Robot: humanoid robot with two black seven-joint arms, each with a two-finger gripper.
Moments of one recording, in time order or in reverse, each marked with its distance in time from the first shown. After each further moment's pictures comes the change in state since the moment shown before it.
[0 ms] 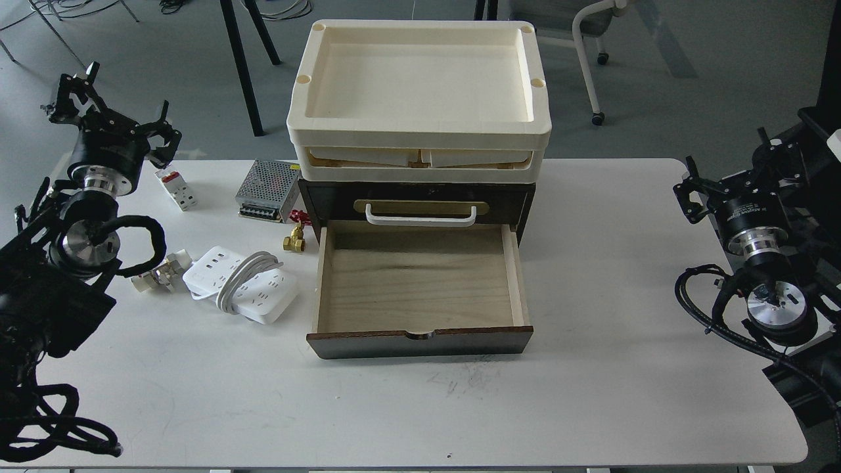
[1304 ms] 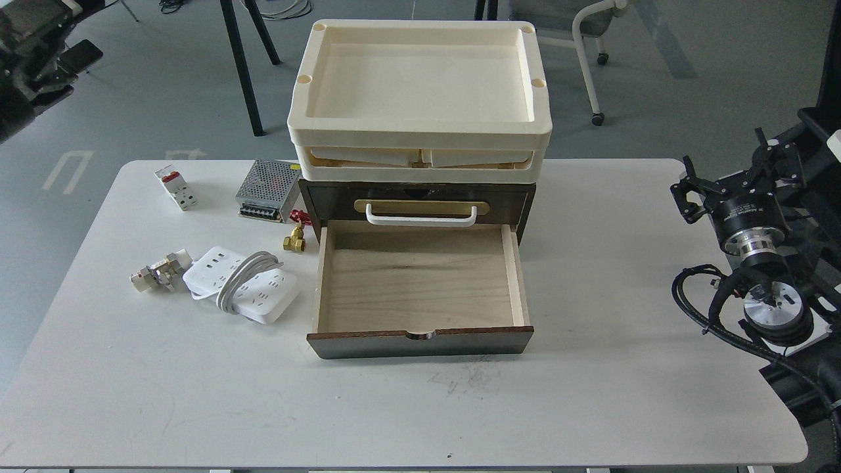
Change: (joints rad) left arm 0.080 0.780 0.169 -0.943 1.120 0.297 -0.001; right arm -0.002 0.007 -0.001 0.006 0.000 -0.002 0.003
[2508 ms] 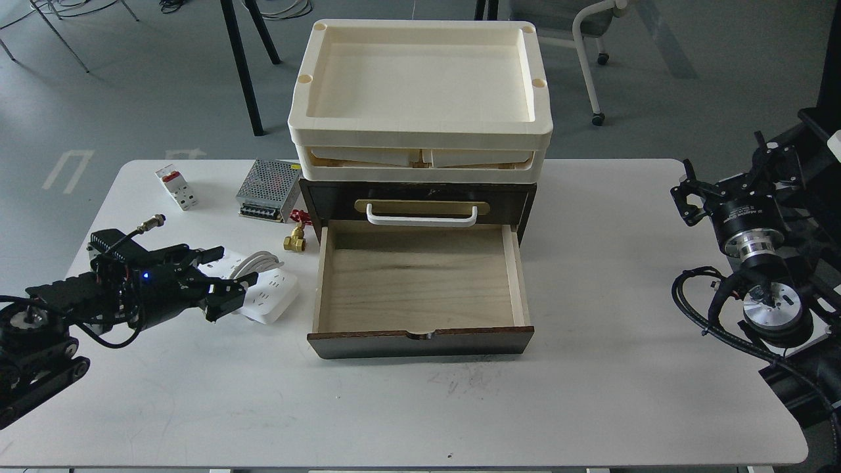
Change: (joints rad) left arm 0.139 -0.391 0.325 0.333 1.010 0.377 -0.016; right arm -0.002 0.001 -0.002 -0.002 0.000 -0.016 0.000
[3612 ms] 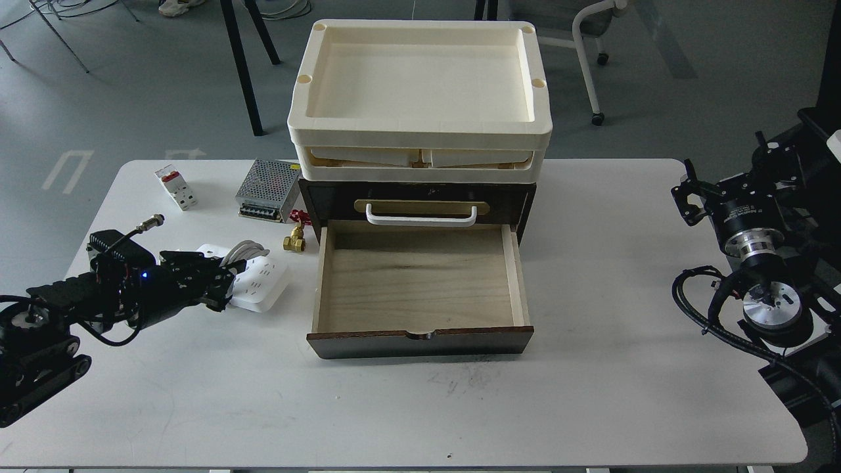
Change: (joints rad) left arm -0.011 0.028 -0.022 0.006 -0.020 -0.003 -0.015; right arm 0.002 0.002 0.002 -0.002 0.000 -0.008 0.000
